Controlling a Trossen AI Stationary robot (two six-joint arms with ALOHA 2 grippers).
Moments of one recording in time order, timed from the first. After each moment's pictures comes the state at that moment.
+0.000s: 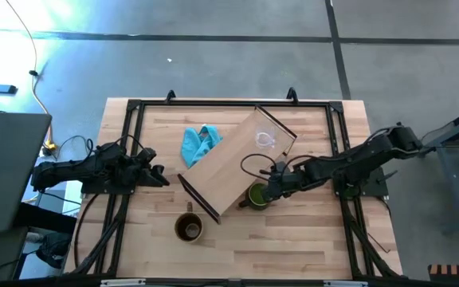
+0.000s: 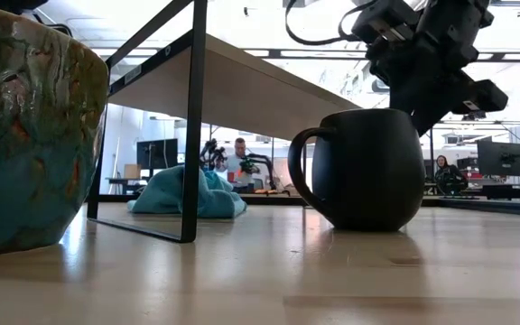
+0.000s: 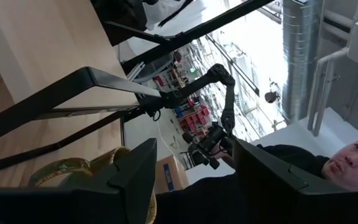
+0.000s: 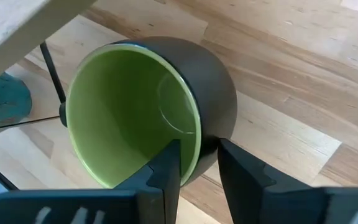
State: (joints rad) left arm 0.24 0.02 0.01 0.11 0.59 -1.18; right arm 0.28 1.44 0.95 -0.62 0.09 1.41
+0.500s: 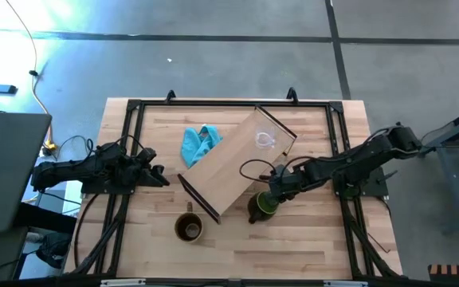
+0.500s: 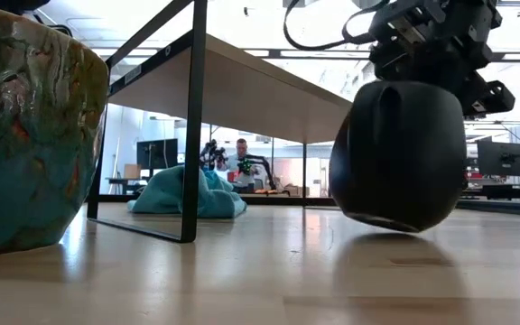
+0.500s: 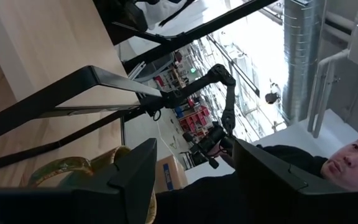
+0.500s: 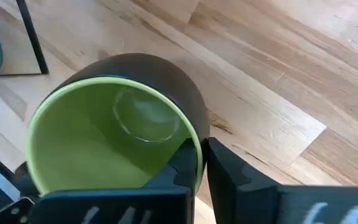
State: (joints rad) left arm 0.24 0.02 0.01 0.10 0.59 -1.18; right arm 0.28 1.44 0.94 -0.66 -0.01 1.31
